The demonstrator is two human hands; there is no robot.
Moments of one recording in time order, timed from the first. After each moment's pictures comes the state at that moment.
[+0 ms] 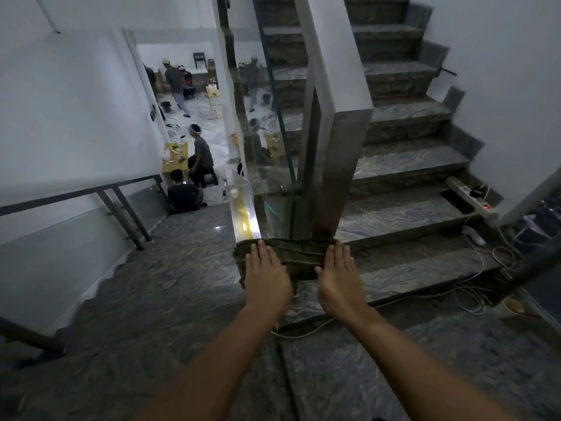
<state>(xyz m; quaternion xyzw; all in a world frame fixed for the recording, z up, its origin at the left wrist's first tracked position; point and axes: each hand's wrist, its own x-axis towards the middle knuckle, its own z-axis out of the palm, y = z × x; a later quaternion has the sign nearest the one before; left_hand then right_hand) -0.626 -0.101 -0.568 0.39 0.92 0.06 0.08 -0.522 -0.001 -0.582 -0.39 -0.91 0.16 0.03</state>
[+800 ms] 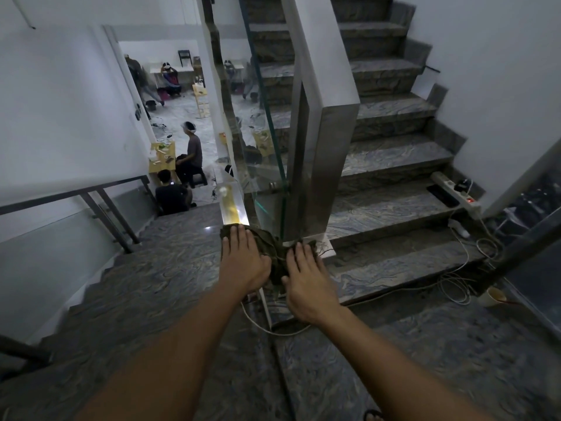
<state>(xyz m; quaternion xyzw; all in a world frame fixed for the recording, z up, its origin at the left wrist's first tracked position) -0.679 -0.103 -0.570 0.43 0.90 0.05 0.11 -0.536 -0.036 -0.571 -0.28 -0.95 0.12 -0.02</state>
